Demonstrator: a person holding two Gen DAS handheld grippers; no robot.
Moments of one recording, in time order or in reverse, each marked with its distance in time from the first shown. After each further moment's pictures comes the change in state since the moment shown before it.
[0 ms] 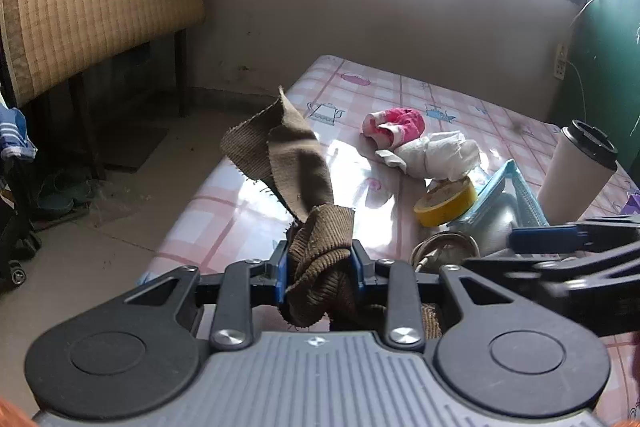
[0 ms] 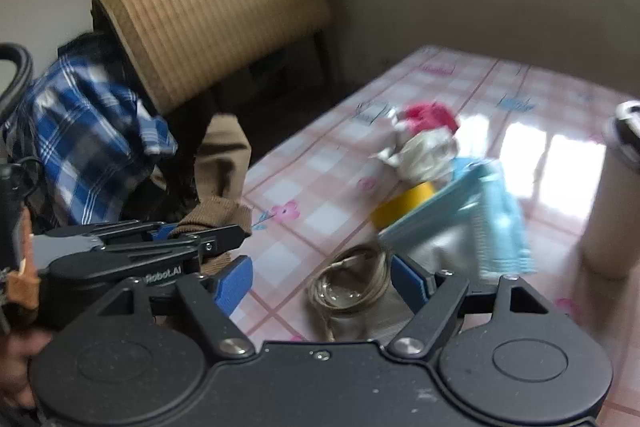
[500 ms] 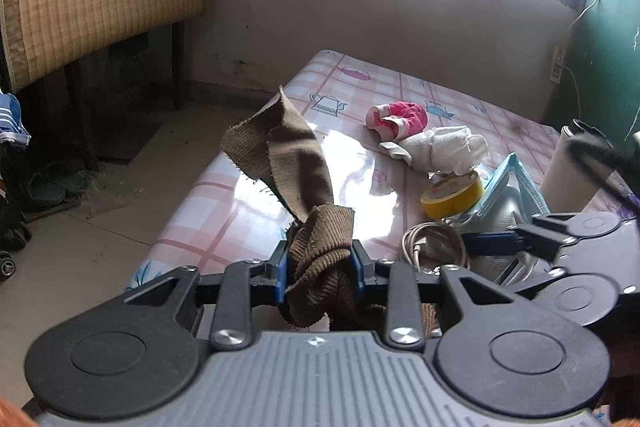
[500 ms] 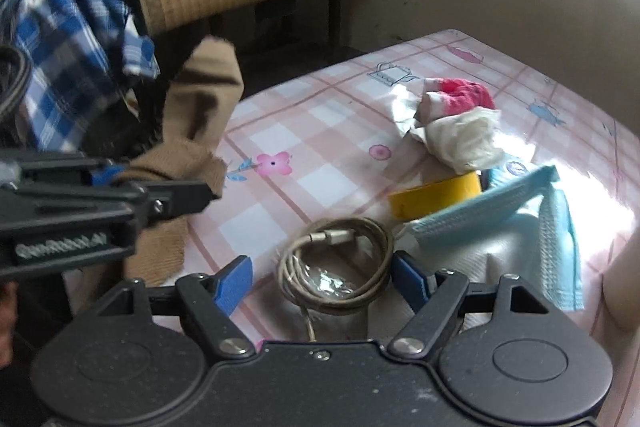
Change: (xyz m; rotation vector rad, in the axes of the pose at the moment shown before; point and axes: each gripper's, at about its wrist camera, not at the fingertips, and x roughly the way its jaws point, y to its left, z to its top) left arm 0.006 0.012 -0.006 -0.026 0.001 -0.038; right arm 0.057 0.020 -0.012 -0.221 0.077 -0.095
